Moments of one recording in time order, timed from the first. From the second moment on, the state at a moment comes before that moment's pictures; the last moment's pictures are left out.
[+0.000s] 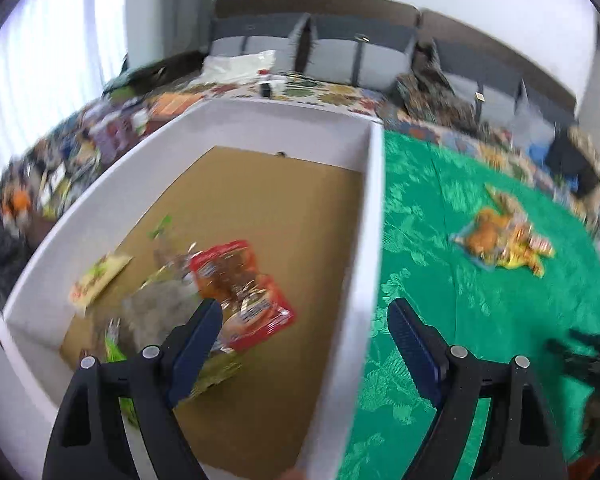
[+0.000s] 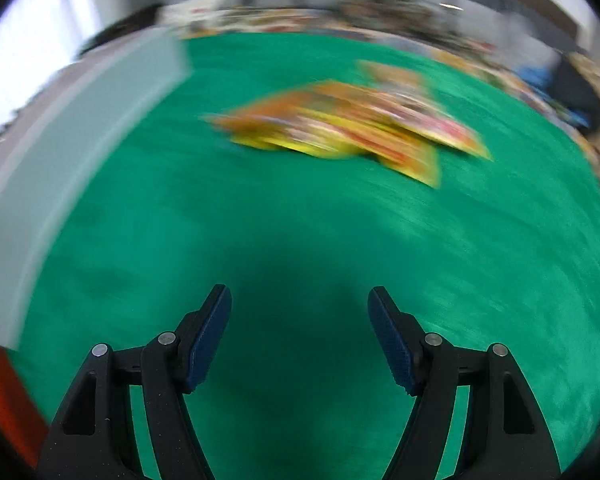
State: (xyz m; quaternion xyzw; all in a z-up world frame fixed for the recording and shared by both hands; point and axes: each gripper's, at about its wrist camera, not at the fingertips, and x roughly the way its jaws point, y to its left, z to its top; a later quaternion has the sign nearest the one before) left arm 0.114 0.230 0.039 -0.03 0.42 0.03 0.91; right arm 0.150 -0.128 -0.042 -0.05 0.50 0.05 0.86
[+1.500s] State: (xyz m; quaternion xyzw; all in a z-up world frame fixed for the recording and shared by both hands) left arm 0.100 0.155 0.067 0.13 0.38 0.06 0.91; right arm 0.141 -0.276 -0.060 0.02 0.44 -0.08 0.89
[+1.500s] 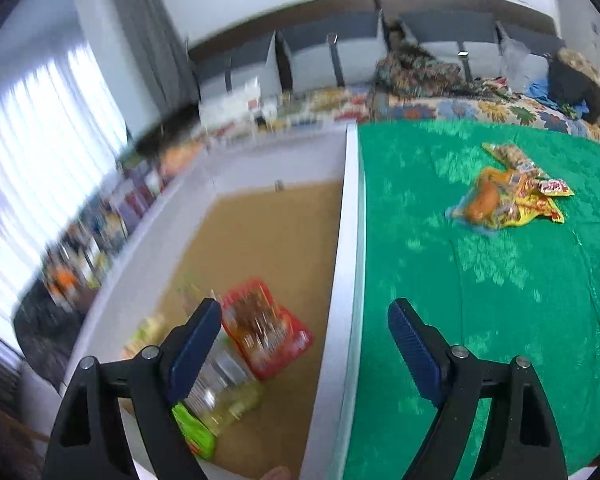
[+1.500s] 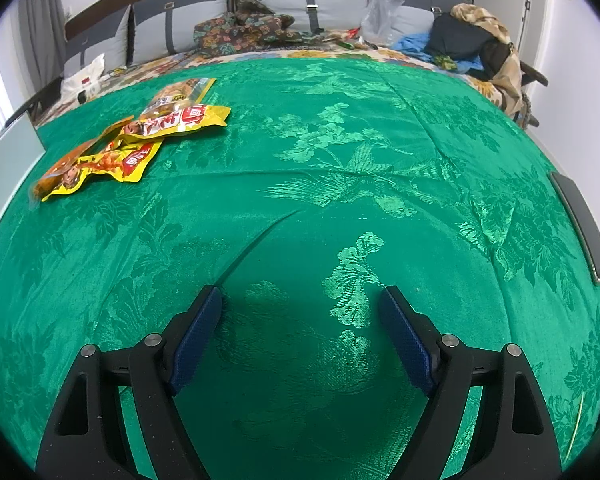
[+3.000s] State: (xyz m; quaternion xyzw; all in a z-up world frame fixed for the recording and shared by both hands) left arm 0.365 -0.018 -0.064 0.02 0.56 -0.17 0.81; right arm 0.143 -0.274 -0.062 0.02 0.44 -0.08 0.89
